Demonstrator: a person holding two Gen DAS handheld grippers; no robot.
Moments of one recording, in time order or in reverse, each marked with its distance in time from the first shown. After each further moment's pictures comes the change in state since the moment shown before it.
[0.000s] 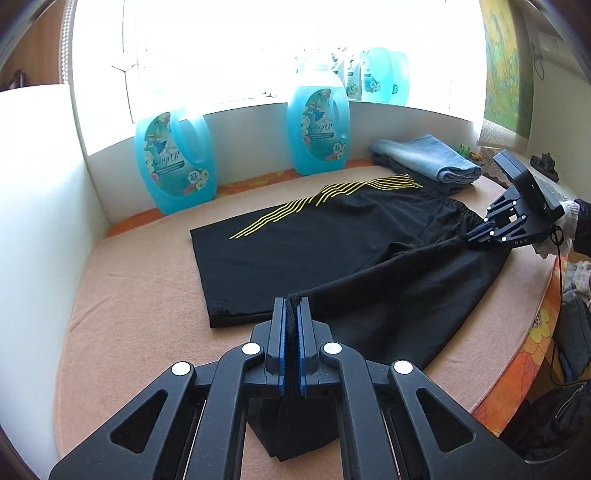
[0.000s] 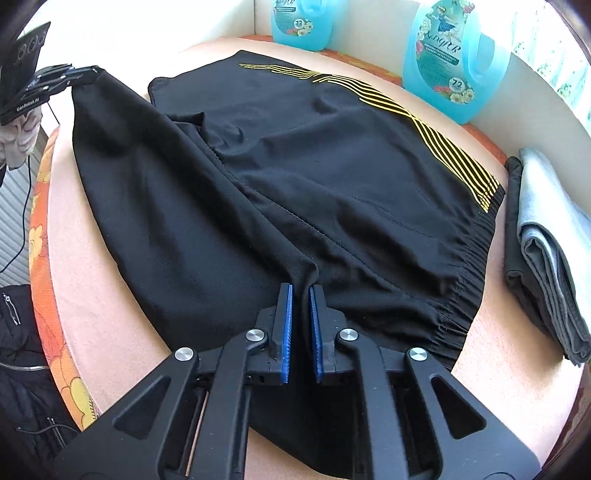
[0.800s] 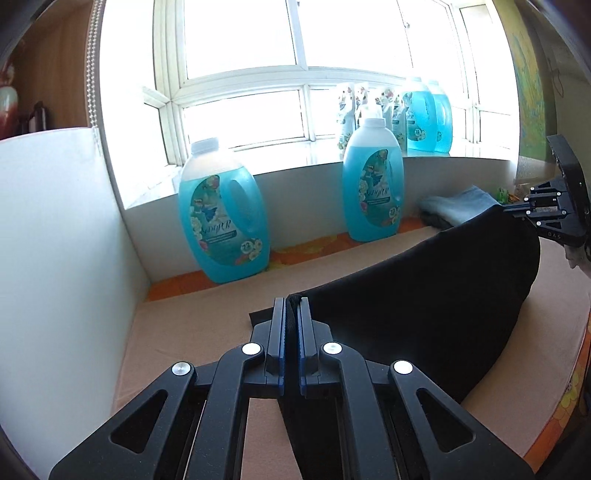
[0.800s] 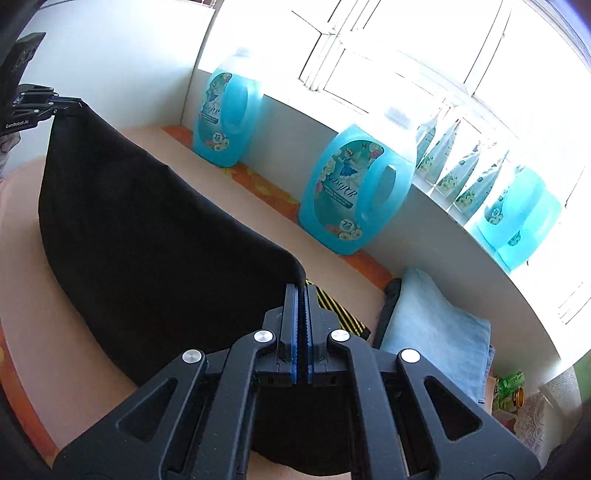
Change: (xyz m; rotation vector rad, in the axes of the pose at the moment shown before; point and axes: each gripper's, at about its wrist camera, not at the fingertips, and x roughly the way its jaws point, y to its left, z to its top) left arm 0.017 0.058 0.081 -0.013 -0.146 0.134; right arm -0.067 -0.026 0.119 -0.020 -0.278 -0.426
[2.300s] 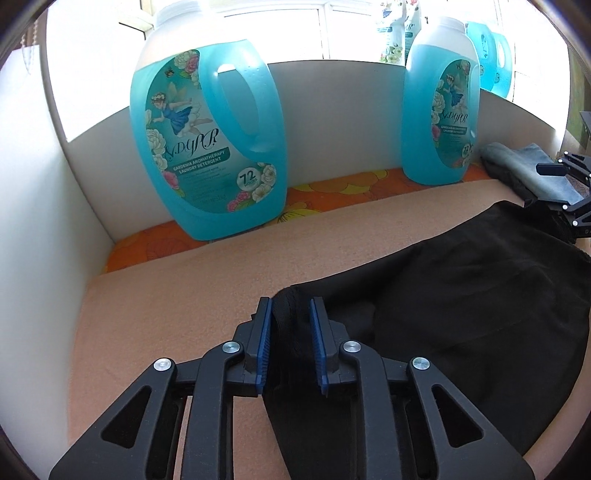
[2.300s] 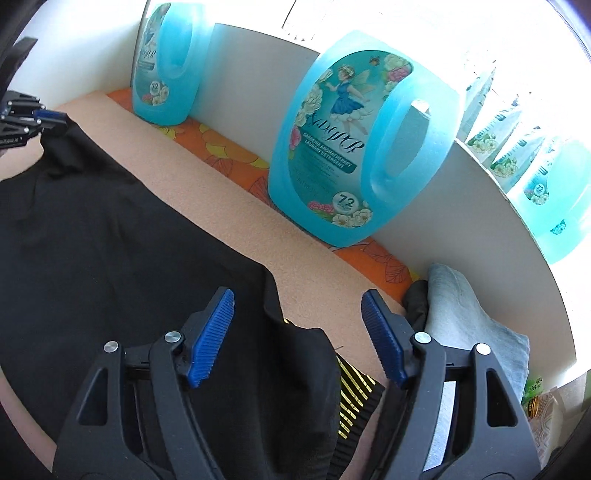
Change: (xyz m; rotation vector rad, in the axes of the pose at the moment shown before) left arm 0.182 0.027 -0.016 -0.027 0.270 0.031; right arm 0.142 -0.042 0.000 0.115 0.129 0.017
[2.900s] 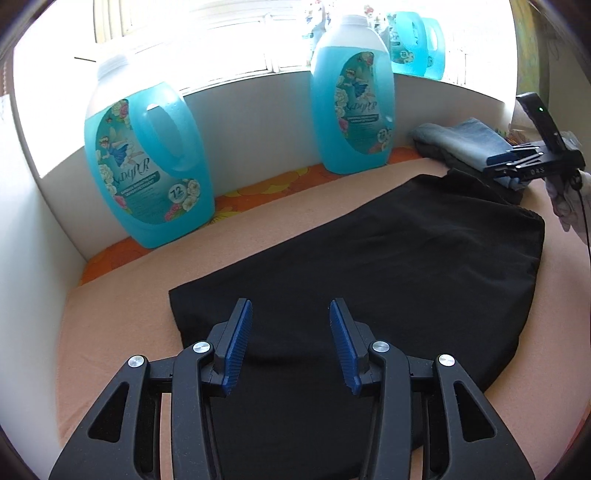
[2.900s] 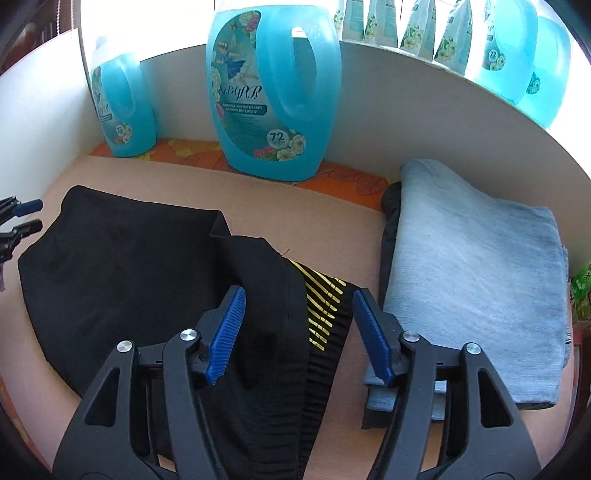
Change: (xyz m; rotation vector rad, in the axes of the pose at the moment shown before) left arm -0.052 -0.074 -0.026 0.142 -0.021 -0.139; right arm 0.011 -0.068 -0.062 0.352 0.129 0.176
